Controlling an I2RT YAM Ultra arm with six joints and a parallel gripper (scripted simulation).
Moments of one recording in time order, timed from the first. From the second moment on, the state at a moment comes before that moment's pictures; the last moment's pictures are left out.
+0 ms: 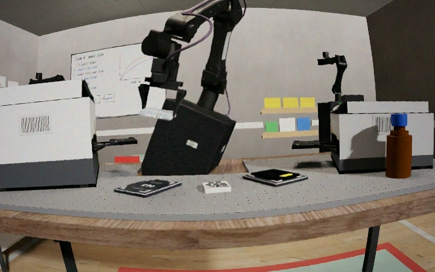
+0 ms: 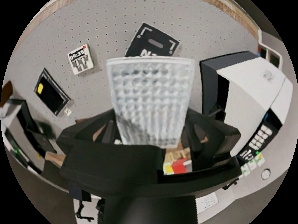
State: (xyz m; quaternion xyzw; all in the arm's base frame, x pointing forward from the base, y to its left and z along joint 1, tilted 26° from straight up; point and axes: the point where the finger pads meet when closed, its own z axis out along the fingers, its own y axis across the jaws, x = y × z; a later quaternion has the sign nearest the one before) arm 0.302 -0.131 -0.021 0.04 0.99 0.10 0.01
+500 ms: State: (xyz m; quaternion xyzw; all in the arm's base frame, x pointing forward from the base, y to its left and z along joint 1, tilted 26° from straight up) arm 0.285 -0.159 -0.030 0.02 0.99 0.11 0.01
